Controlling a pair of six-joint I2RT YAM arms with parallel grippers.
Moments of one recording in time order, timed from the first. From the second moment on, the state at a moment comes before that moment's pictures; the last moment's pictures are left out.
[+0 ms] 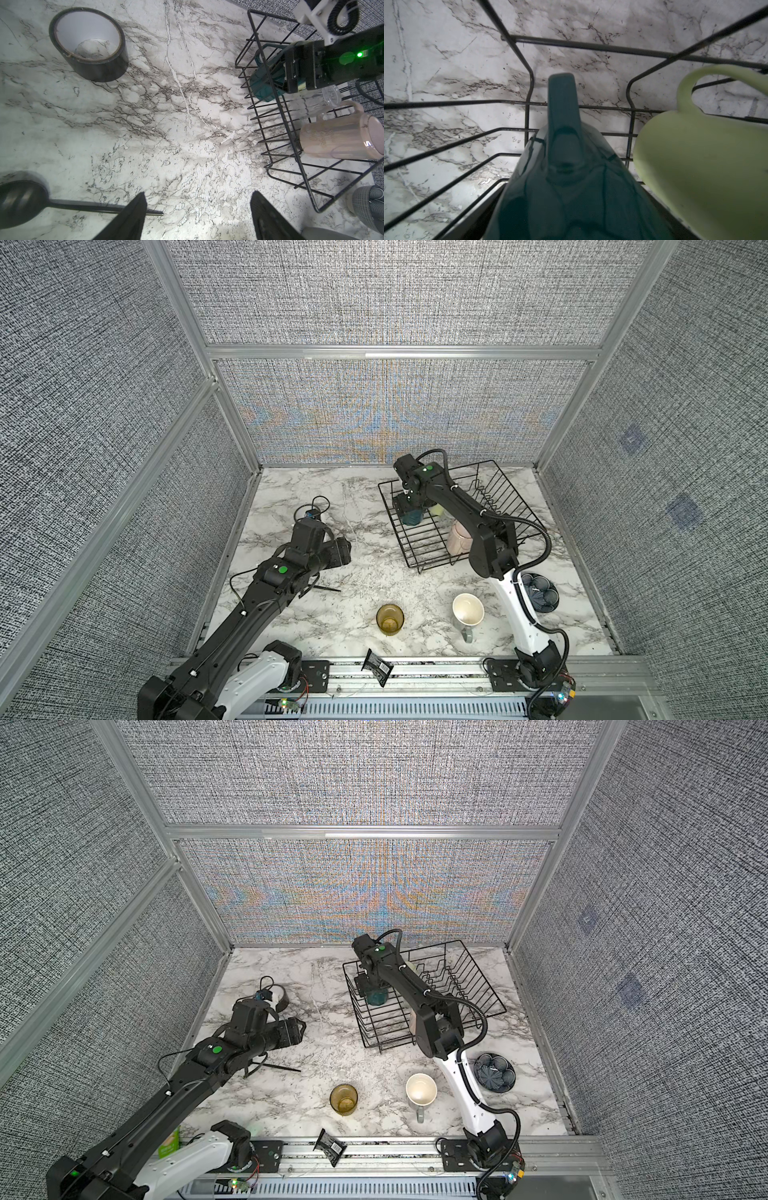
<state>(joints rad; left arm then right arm) -0.45 0.98 0.79 -0.59 0.00 -0.55 0.57 2.45 2.38 -1.16 0.18 0.16</state>
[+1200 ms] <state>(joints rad) -0.56 1.08 0.79 -0.49 0.38 -0.45 0.58 2.22 2.17 -1.01 0.19 0.16</state>
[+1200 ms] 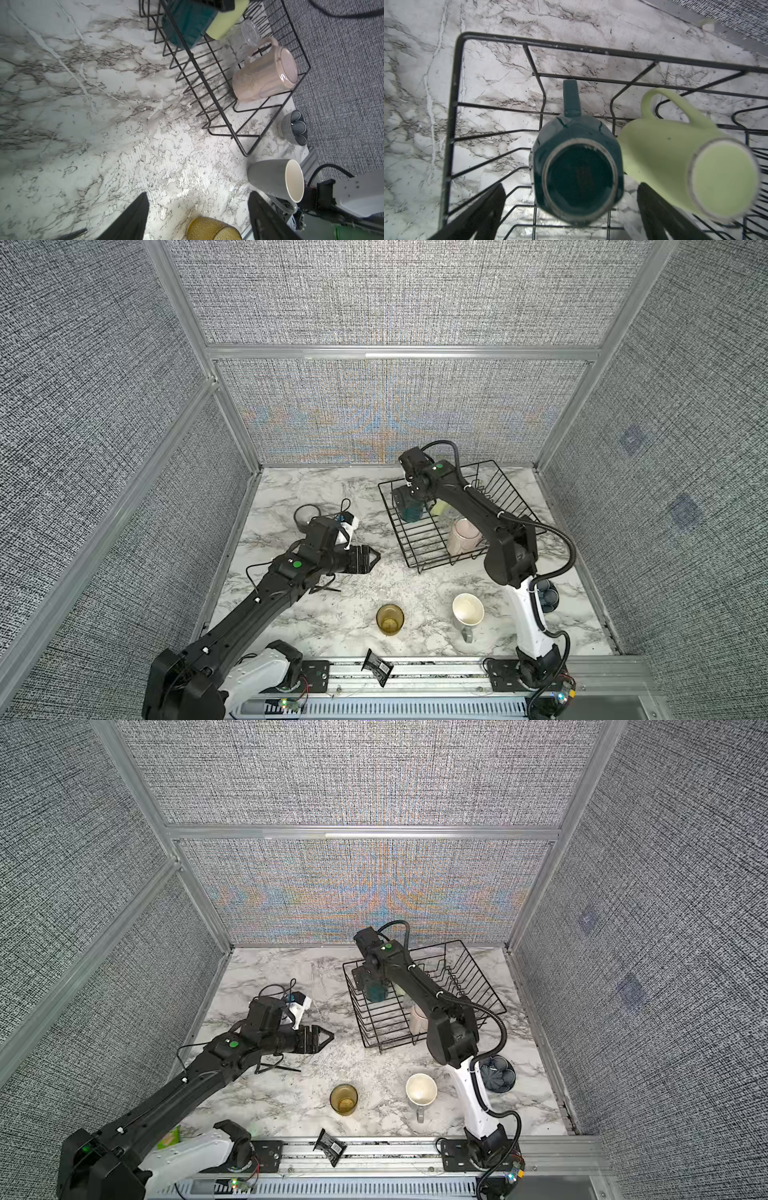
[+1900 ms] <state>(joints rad) -0.85 1.15 0.77 -0.70 0.31 -0.48 0.56 1.51 1.35 -0.41 0.41 0.10</state>
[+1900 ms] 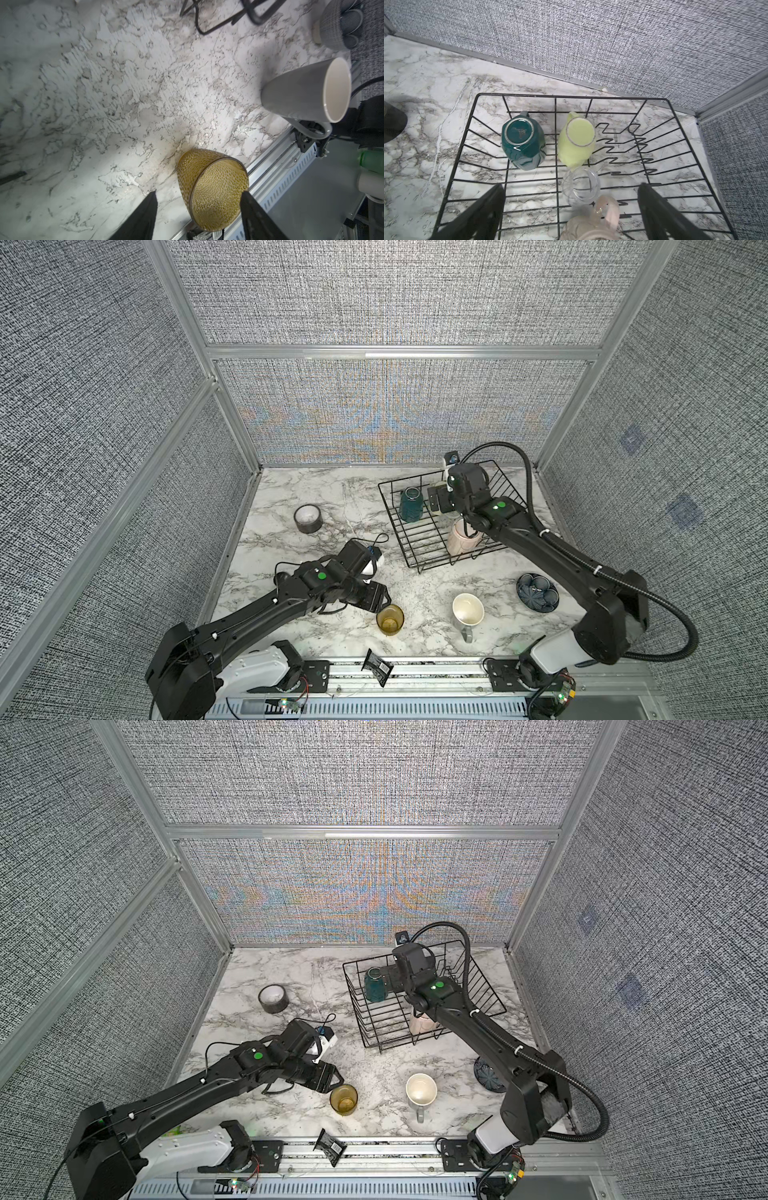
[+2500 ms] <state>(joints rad) -0.96 1.36 0.77 -0.71 0.23 -0.52 0.53 1.43 1.23 -0.30 0.37 0.12</state>
